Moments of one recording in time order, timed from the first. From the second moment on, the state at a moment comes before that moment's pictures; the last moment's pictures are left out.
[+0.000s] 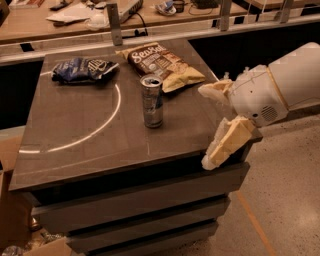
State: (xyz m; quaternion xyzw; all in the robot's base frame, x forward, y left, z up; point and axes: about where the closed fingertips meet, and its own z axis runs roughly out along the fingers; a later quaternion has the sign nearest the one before) arm 0.444 -0.086 0.922 -0.62 0.67 0.23 0.33
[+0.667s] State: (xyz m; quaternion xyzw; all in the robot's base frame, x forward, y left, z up) arm 0.444 -0.077 0.919 -0.63 0.65 0.25 0.33
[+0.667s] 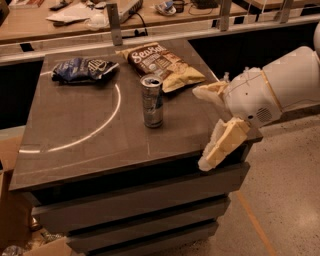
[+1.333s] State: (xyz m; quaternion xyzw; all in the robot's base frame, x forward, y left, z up) arm 0.440 -0.023 0.904 -0.63 0.61 0.32 0.35
